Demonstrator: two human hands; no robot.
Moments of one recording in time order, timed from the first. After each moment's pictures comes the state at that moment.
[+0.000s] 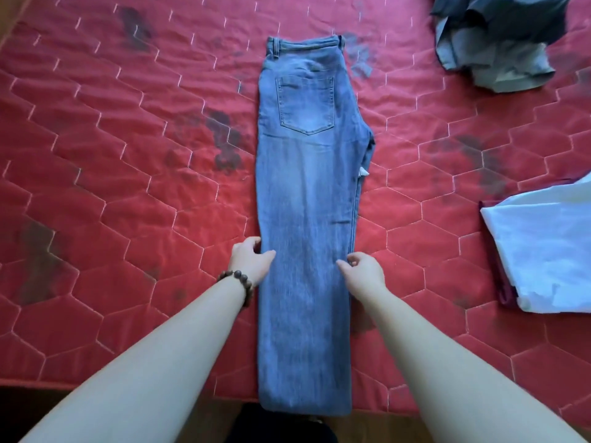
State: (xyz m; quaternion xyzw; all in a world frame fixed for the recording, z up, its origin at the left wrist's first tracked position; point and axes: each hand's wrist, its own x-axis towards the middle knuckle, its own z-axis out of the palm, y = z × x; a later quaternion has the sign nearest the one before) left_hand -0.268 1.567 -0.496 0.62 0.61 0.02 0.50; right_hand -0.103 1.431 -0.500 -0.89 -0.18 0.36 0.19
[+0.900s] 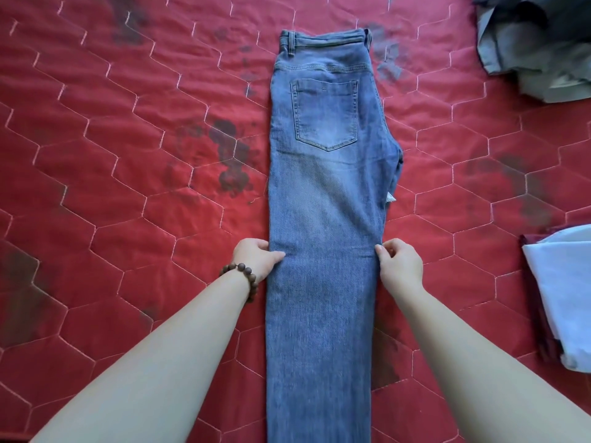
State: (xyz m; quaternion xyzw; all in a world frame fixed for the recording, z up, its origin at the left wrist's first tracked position) left_hand -0.239 1.647 -0.518 0.60 0.60 -0.03 0.52; right_hand -0.031 1.494 -0.517 -0.92 -0.17 0.27 0.20
